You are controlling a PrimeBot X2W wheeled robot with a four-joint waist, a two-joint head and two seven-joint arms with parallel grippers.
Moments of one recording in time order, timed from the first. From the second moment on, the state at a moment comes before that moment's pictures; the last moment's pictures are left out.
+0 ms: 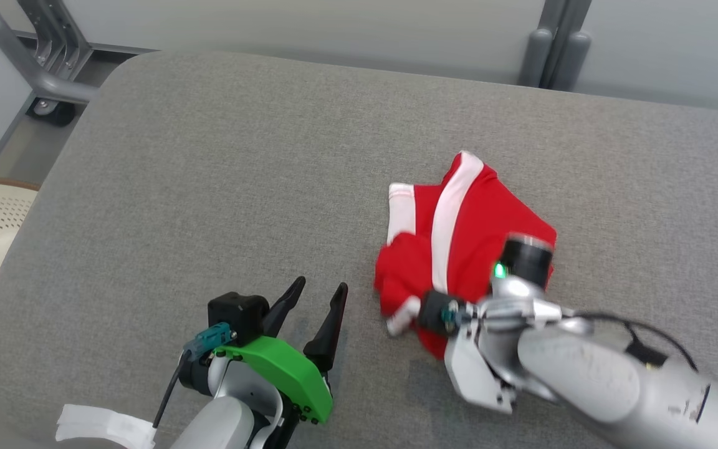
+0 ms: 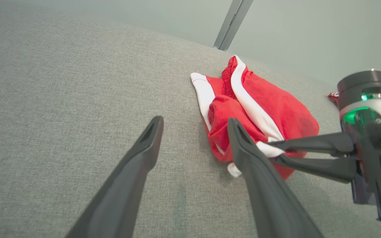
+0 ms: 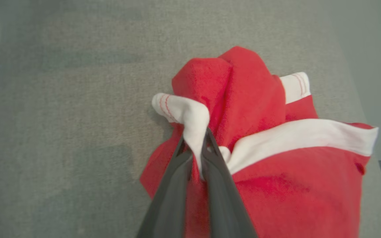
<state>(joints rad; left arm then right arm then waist) -0.22 0.07 -0.60 0.23 -0.65 0.06 -0.08 -0.69 -0.33 1.17 0.40 0.20 0.13 0.18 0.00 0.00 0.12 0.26</state>
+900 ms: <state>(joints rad) -0.40 0.10 -0.59 0.20 -0.69 0.03 0.11 -0.60 -0.52 1.26 0.10 0.40 0.11 0.09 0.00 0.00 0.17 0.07</state>
